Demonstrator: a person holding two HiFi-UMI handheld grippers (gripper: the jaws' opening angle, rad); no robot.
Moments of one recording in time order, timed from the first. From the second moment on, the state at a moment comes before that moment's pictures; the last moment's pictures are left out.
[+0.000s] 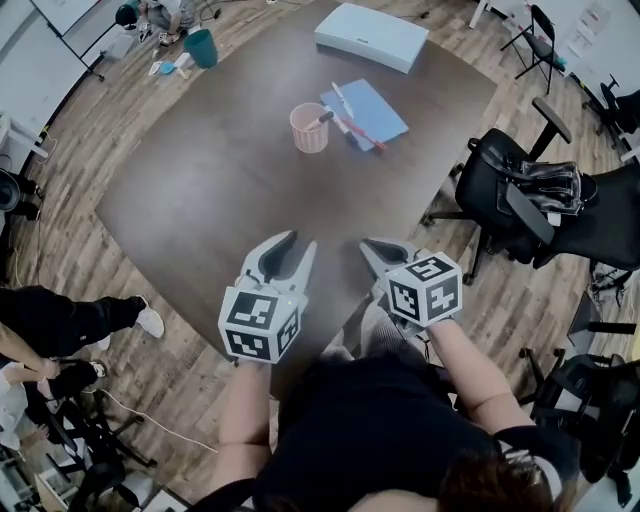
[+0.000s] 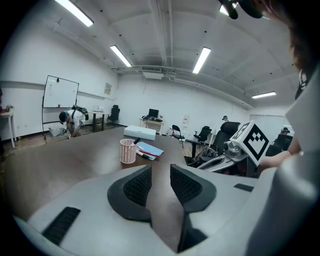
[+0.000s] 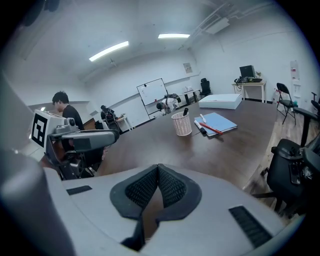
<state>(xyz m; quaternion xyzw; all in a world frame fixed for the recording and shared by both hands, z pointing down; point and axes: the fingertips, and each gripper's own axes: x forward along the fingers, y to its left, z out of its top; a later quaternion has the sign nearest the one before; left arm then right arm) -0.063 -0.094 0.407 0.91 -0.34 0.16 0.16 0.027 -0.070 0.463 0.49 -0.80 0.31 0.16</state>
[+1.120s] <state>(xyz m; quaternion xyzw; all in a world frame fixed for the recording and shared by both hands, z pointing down) 0.045 -0.296 0.414 0.85 -0.47 0.23 0.05 0.132 -0.235 0.481 0.37 -0.85 0.33 0.19</state>
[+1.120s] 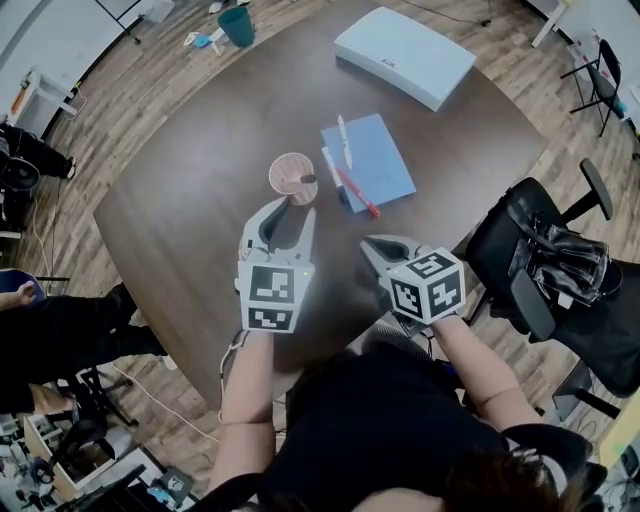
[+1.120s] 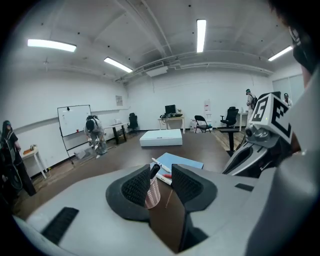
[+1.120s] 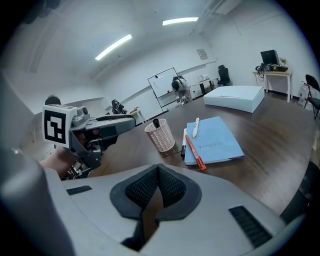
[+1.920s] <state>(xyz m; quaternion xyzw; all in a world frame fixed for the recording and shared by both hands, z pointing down) 0.062 -0.352 0.467 0.79 -0.52 0.31 0.02 0.179 -0.257 0.506 0.36 -0.84 0.35 0.20</state>
